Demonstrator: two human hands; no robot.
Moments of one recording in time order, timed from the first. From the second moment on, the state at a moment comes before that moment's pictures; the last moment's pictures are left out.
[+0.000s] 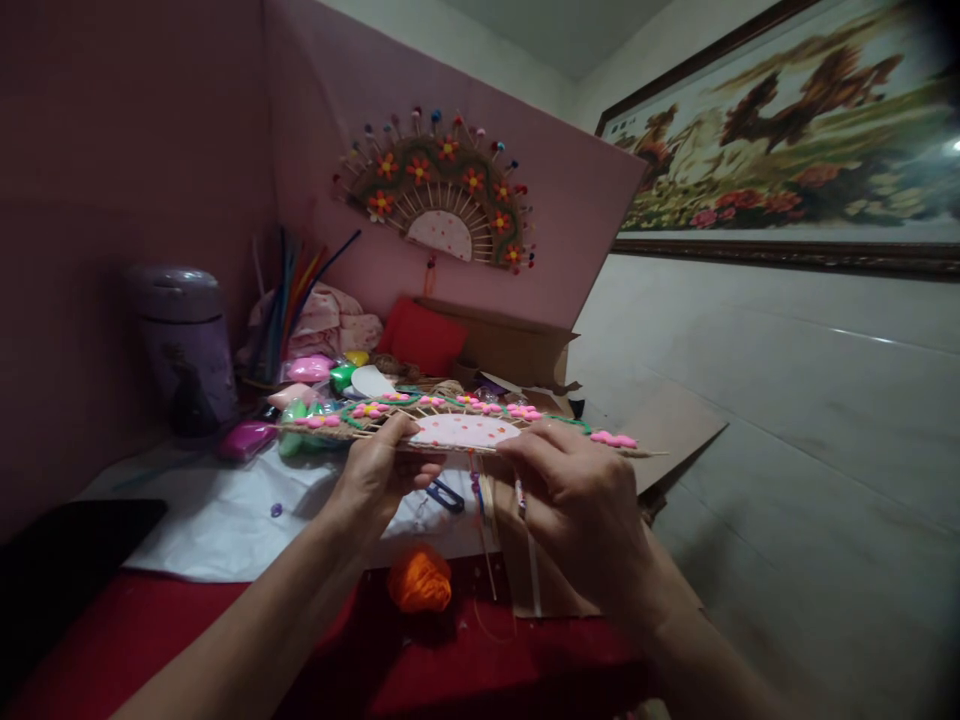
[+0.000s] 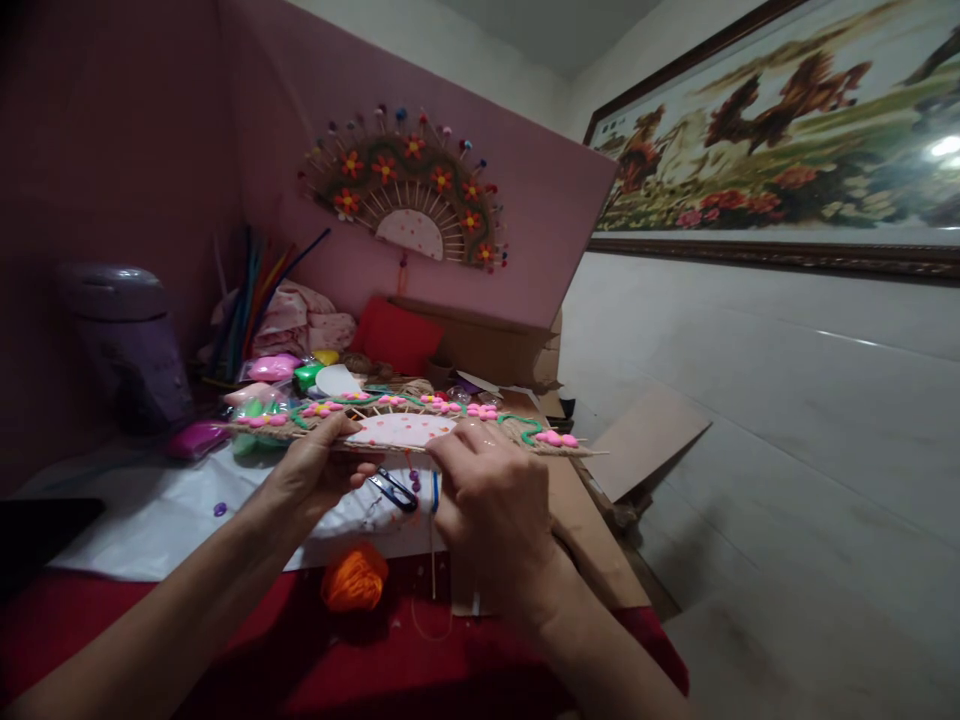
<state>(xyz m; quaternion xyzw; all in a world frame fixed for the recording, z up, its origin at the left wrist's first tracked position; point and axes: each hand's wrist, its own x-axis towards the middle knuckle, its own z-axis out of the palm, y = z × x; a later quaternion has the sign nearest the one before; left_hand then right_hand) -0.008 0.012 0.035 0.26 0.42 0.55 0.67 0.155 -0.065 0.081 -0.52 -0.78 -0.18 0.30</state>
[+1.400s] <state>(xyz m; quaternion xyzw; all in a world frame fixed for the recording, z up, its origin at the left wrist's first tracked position) 0.000 0.009 0.029 0.29 0.42 0.53 0.68 0.156 -0.067 0.084 -0.57 -0.76 -0.15 0.26</state>
